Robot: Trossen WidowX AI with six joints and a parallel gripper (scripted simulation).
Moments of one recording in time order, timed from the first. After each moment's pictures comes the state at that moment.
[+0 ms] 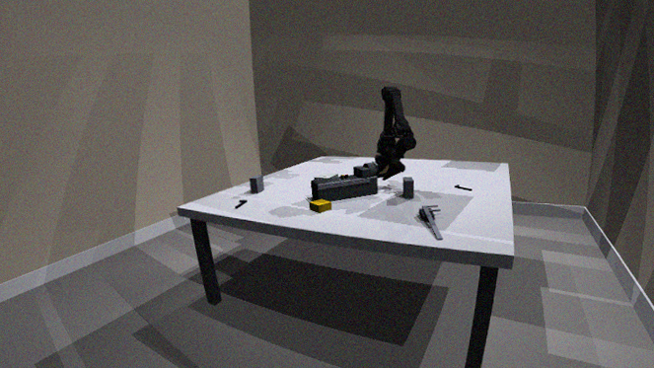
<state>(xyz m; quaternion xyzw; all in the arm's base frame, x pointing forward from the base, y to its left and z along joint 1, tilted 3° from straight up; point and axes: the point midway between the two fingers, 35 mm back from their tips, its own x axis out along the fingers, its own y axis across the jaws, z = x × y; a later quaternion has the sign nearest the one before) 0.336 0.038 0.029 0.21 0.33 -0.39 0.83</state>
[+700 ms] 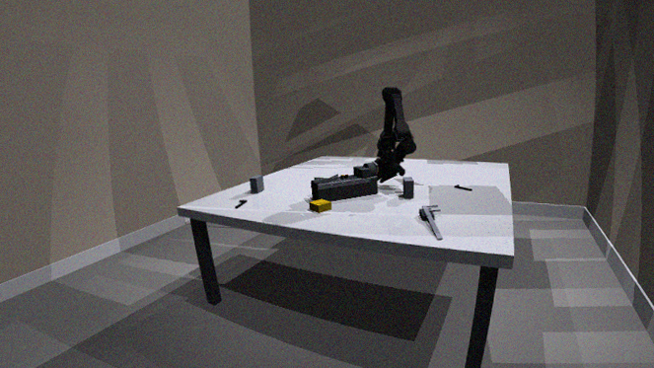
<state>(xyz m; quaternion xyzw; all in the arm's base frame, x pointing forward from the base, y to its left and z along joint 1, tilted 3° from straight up) 0.335 0.038 0.012 0.20 0.34 -0.39 0.83</state>
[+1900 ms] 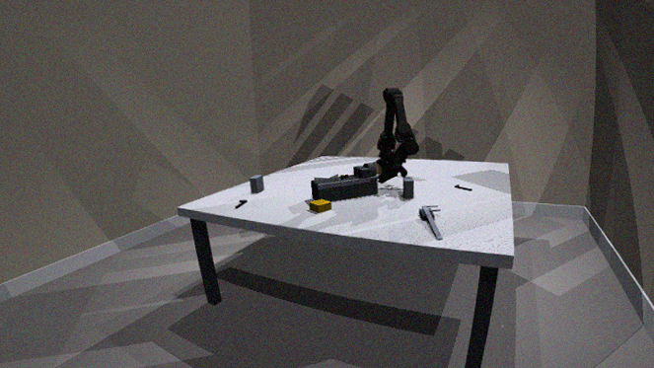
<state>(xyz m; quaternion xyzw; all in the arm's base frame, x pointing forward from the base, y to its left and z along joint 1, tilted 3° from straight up) 0.348 0.049 0.013 0.20 0.33 -0.39 0.83</state>
